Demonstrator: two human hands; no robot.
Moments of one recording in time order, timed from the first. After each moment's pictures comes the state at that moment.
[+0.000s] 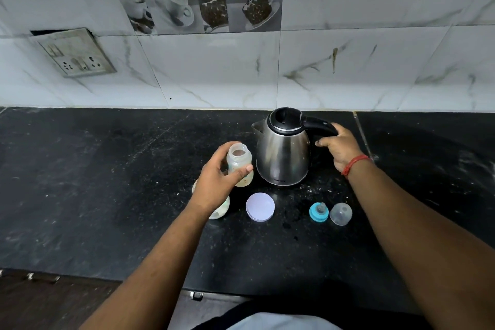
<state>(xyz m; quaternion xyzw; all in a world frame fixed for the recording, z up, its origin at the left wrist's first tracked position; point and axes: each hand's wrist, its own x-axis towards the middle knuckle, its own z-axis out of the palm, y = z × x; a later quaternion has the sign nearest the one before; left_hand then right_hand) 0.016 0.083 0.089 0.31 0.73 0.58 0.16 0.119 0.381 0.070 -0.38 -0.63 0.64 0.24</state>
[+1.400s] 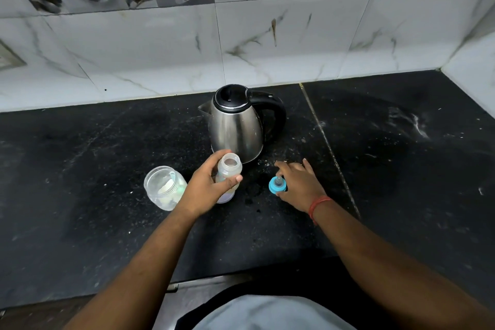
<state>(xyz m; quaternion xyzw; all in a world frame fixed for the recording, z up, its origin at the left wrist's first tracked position) 0.054 0.112 0.039 0.38 0.71 0.51 0.28 0.239 0.303 -0.008 -0.28 -0.94 0.16 -0.02</state>
